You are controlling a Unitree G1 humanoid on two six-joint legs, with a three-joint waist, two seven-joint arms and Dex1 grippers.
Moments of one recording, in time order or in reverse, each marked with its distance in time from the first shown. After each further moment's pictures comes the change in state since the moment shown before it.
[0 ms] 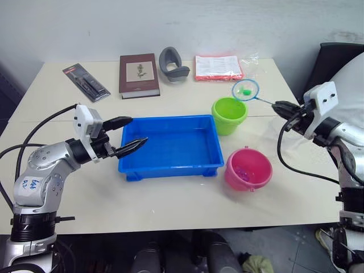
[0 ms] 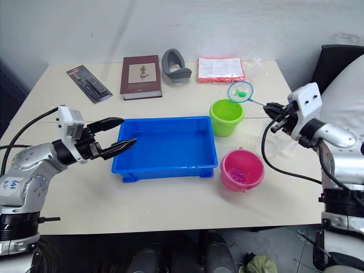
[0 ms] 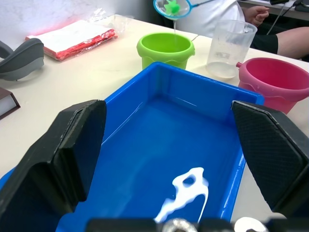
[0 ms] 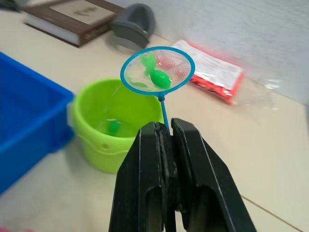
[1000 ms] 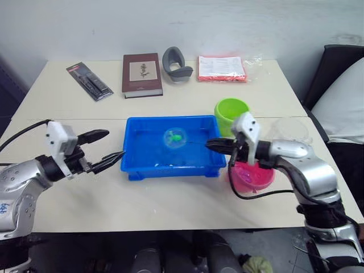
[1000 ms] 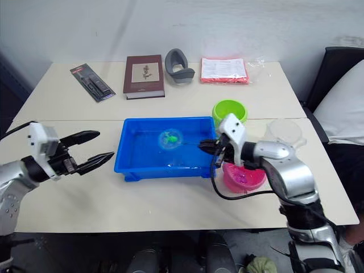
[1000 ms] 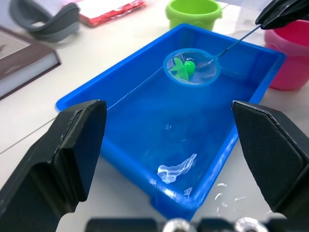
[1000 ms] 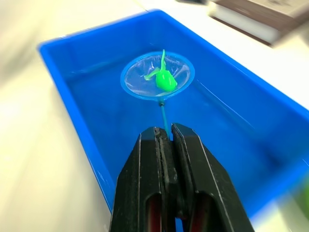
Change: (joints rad) left arm 0.198 0.102 0.129 -0.068 -0.007 -0.014 -0.036; right arm 0.096 0.163 0.211 -0.476 0.120 0.447 0.134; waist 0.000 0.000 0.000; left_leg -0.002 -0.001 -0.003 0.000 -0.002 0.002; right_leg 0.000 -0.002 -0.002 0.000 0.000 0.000
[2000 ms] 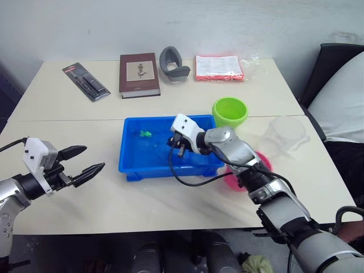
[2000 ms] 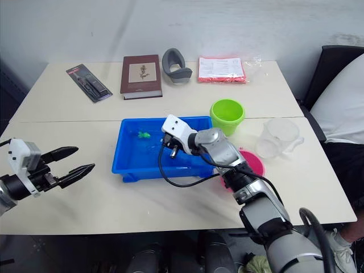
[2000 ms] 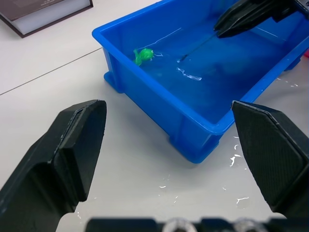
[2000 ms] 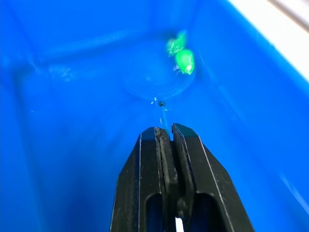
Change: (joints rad) left arm 0.229 0.021 0.175 0.000 0.008 0.013 0.027; right arm -0.429 0.375 0.402 0.681 -0.329 -0.310 -0.111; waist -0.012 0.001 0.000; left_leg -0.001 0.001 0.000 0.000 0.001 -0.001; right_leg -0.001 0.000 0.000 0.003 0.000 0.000
